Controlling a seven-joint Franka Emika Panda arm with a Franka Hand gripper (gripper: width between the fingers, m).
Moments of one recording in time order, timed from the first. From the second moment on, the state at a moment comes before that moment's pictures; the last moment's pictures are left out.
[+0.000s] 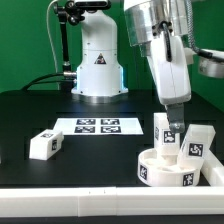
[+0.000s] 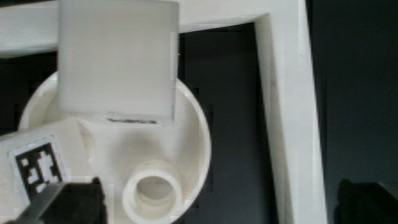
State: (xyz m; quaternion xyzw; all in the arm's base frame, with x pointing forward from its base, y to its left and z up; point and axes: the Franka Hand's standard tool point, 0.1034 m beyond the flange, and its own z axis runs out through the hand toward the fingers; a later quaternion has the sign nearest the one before) arm 0.623 0.069 0.101 -0.64 0.76 0.01 0.12
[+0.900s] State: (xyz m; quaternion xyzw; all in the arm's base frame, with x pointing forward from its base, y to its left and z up) arm 0.597 -0.021 0.085 -0.79 0.61 -0.01 0.09
